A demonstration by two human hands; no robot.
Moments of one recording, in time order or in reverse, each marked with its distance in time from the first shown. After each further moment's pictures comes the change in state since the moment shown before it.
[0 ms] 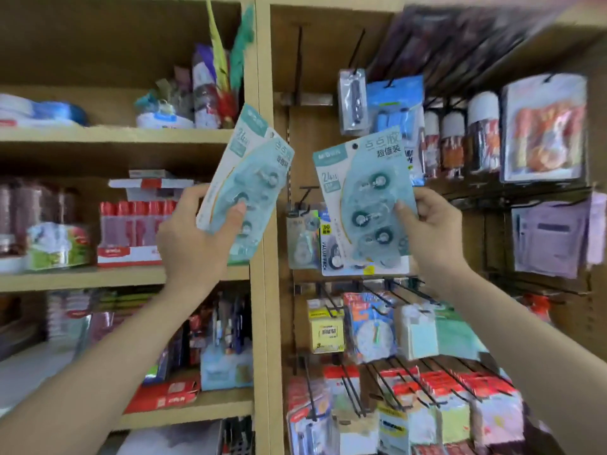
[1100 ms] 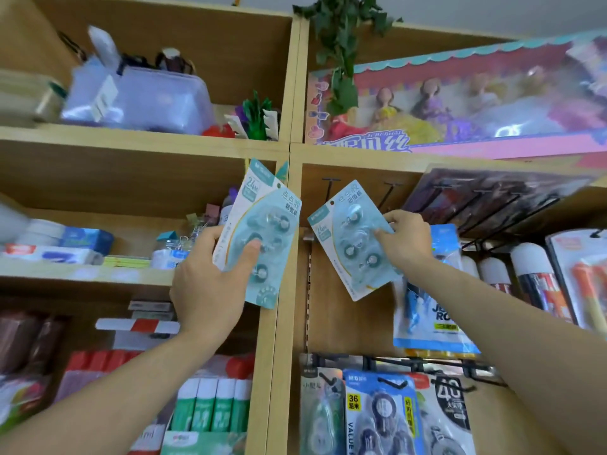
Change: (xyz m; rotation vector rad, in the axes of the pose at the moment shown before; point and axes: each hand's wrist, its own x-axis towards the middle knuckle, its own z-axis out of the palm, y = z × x) left_hand 0.159 0.004 0.065 0.006 0.234 0.024; right_hand 0.244 -0.068 0.118 -0.395 0.050 -0.275
